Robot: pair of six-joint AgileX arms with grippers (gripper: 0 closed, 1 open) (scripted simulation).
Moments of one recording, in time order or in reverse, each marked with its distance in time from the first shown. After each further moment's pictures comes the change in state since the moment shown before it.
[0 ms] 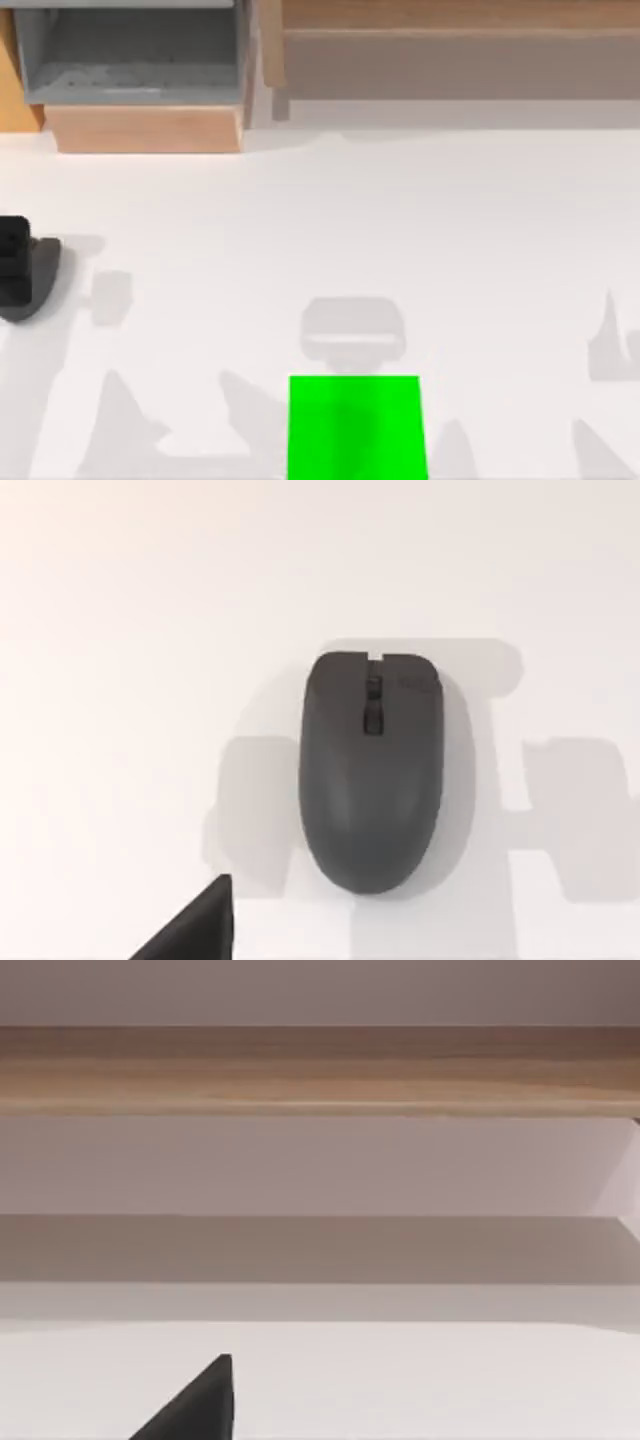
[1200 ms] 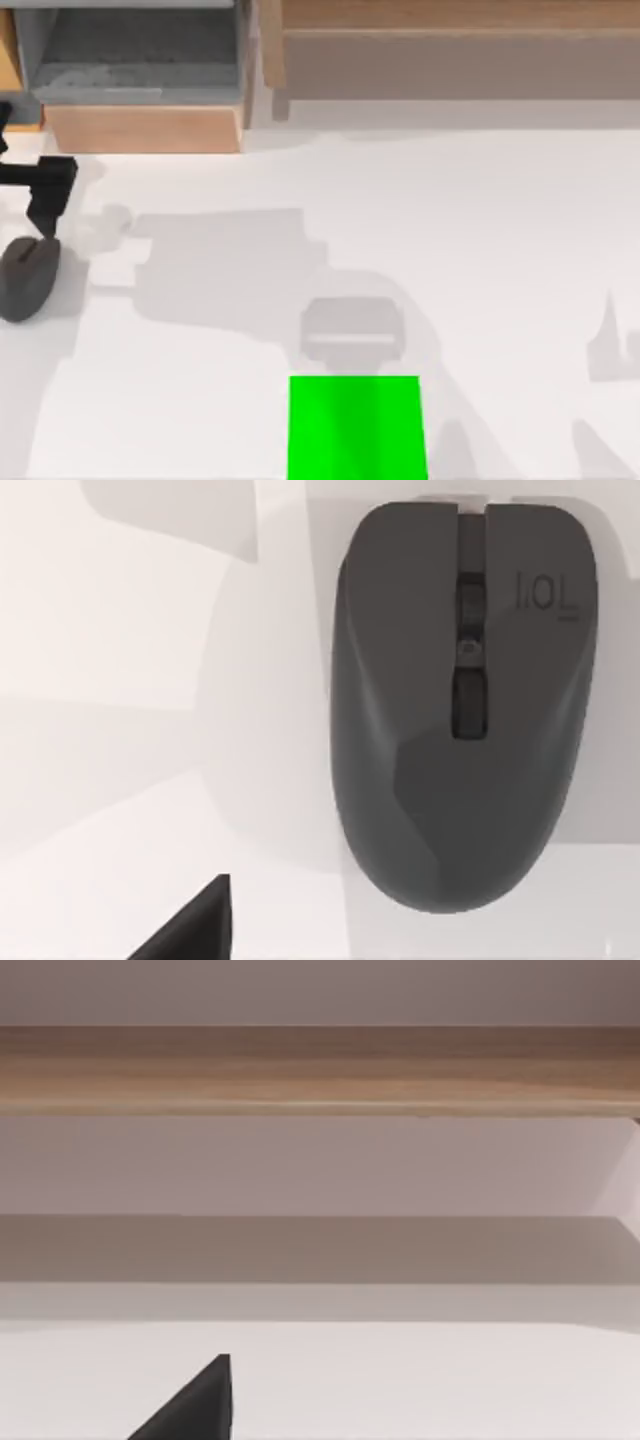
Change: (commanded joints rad) left arm 0.026 1.049 0.837 -0.577 -0.002 0.060; right arm 0.000 0.000 0.000 0.000 0.000 0.000
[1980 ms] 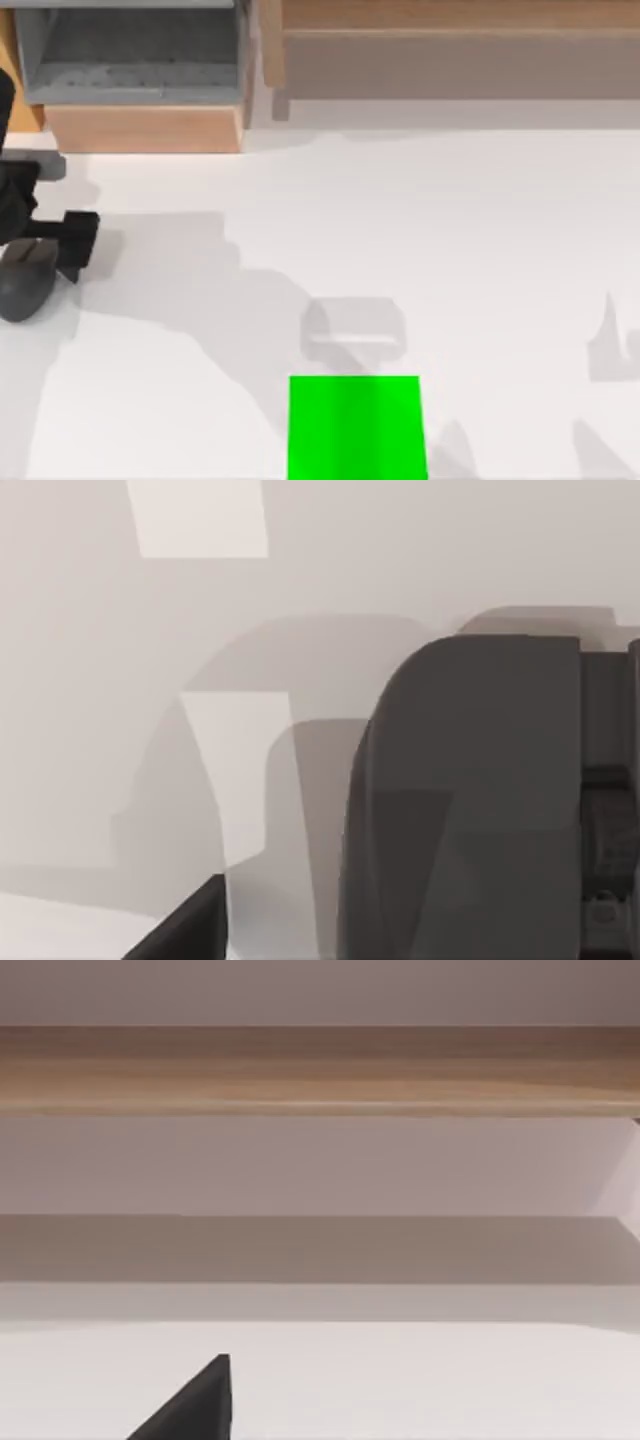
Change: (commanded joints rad) left arm 0.003 0.147 -0.209 0.356 0.001 0.005; right arm 0.000 0.000 0.000 0.000 0.000 0.000
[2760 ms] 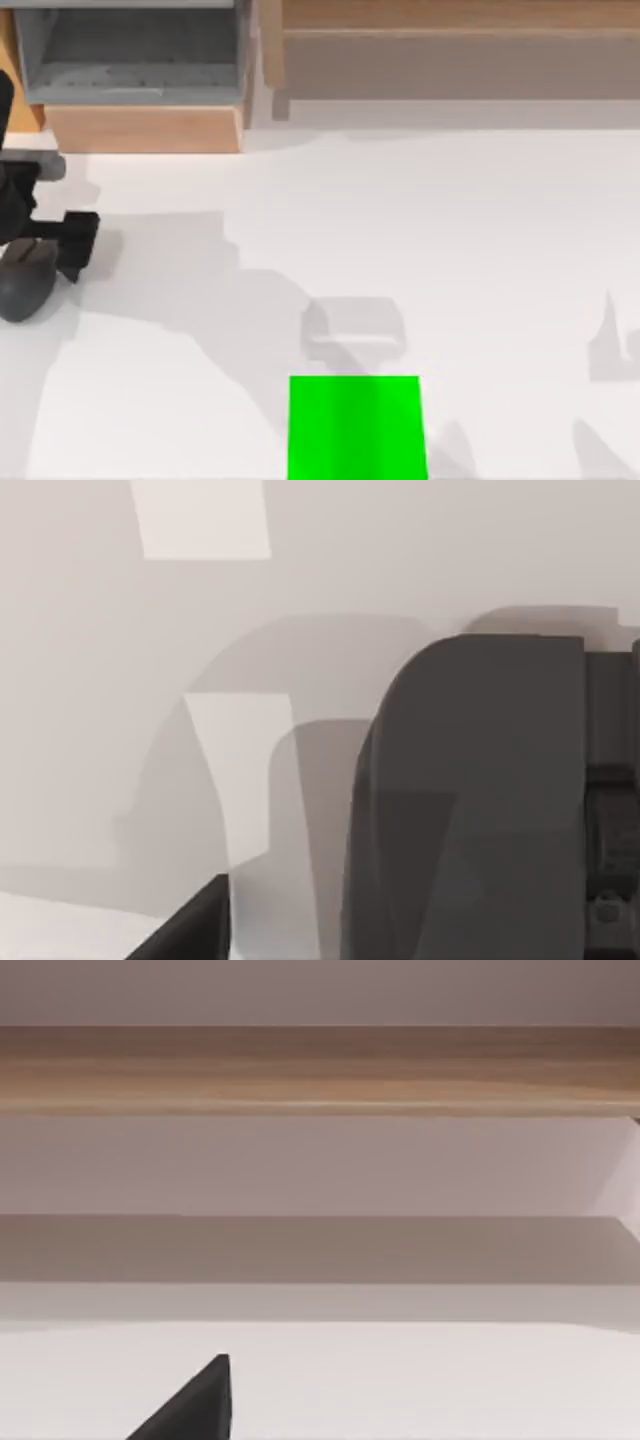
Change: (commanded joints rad) left arm 0.000 0.000 0.000 0.000 0.000 0.000; right arm 0.000 0.000 0.000 0.000 0.000 0.000
